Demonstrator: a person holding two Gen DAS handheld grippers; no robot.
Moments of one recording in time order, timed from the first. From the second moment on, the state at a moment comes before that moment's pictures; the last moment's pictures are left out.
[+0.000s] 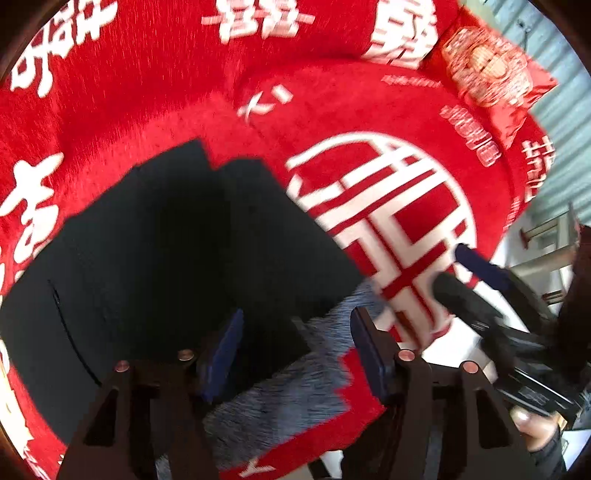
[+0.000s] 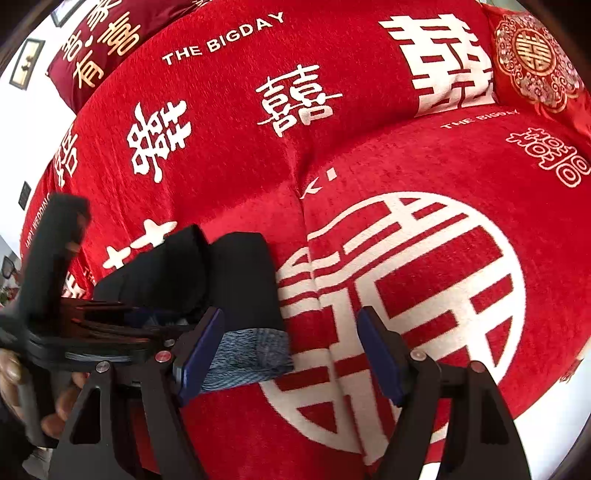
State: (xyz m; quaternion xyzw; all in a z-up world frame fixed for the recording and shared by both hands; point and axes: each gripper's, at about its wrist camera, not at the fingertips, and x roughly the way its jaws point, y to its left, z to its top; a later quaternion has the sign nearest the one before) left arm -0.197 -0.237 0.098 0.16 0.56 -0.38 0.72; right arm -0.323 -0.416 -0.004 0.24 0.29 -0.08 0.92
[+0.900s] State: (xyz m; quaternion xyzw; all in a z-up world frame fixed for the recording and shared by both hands) left arm -0.132 -0.015 0.059 -0.03 0.60 -0.26 0.76; right arm -0.151 -0.352 -0.017 0.19 0.40 0.18 0.88
